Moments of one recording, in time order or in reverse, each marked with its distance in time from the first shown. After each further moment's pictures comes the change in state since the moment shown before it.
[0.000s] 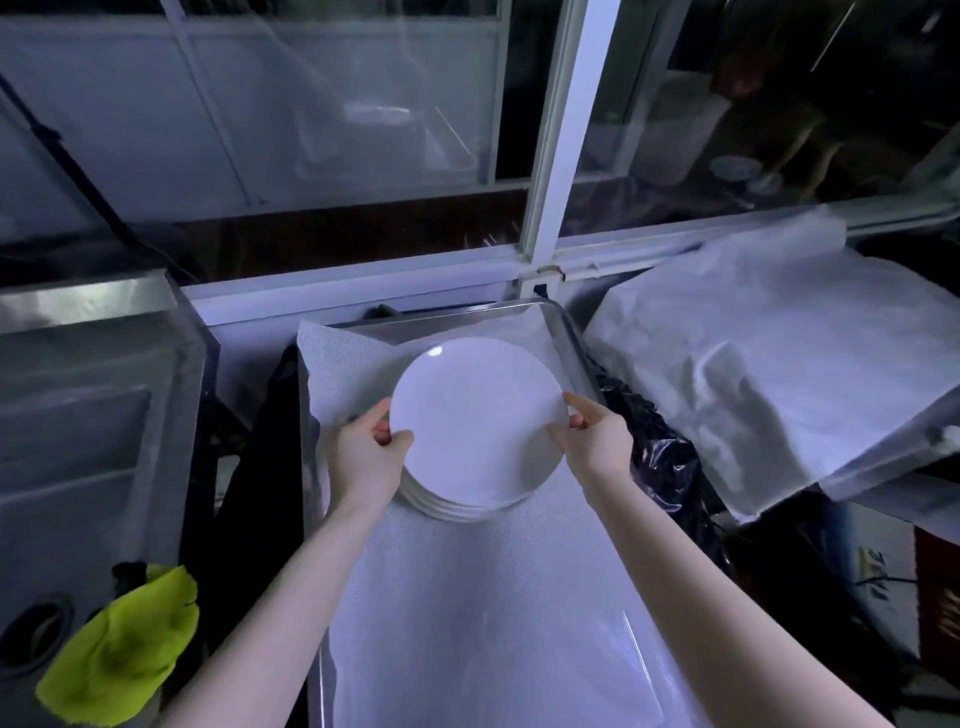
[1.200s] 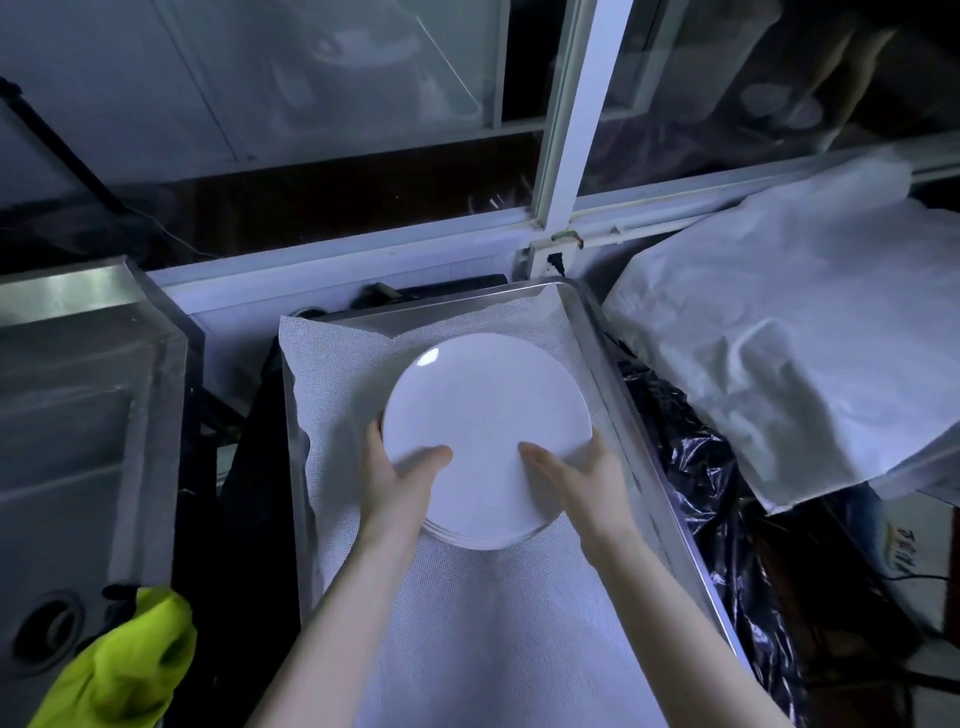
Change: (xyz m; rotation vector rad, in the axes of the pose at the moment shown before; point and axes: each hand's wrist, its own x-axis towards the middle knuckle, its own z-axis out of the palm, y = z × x) left_hand 0.007 -0.015 0.039 -0.426 -0.081 -0.324; right_hand -0.011 0.024 0.033 0.273 -0.128 0.134
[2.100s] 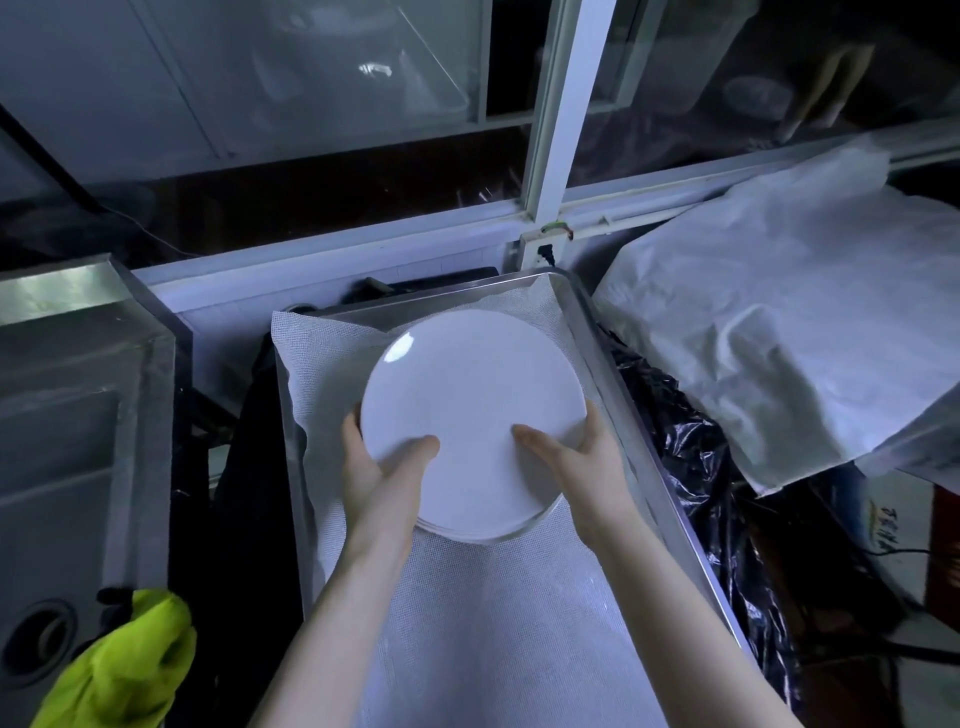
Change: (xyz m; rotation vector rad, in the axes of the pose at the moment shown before) left_hand -0.012 0.006 -0.011 -0.064 0.067 0.075; right_hand -0.015 -0.025 0.003 0.154 -0.041 -0.024
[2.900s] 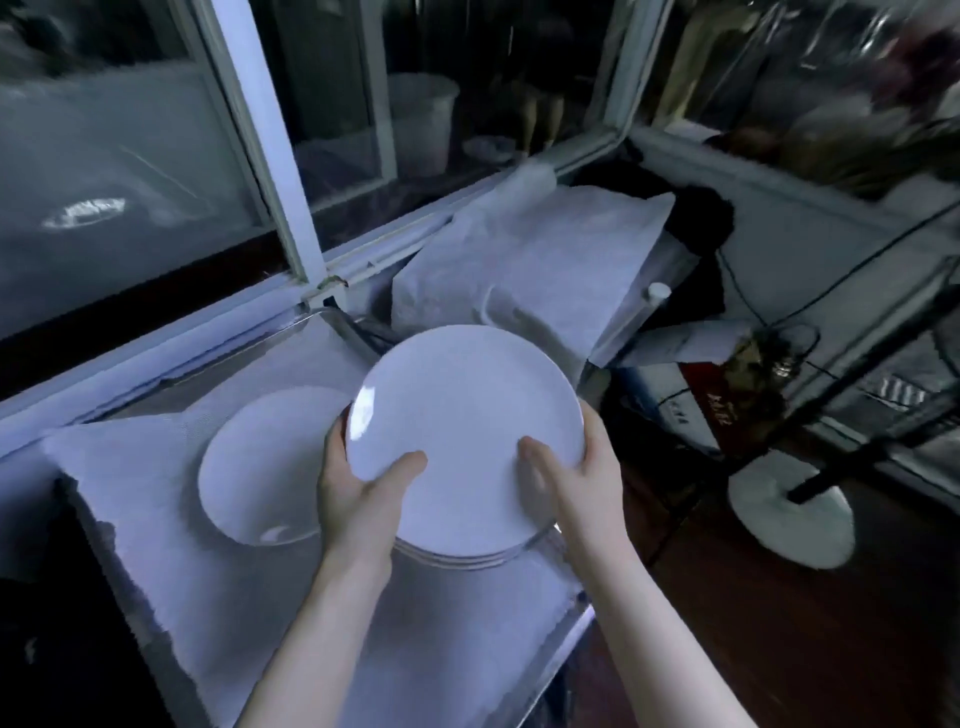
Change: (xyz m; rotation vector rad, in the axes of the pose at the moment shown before) left_hand -0.161 0.016 0.066 0.031 -0.540 0.175; right_hand -0.181 -0.002 -0.147 0.105 0.578 -0.257
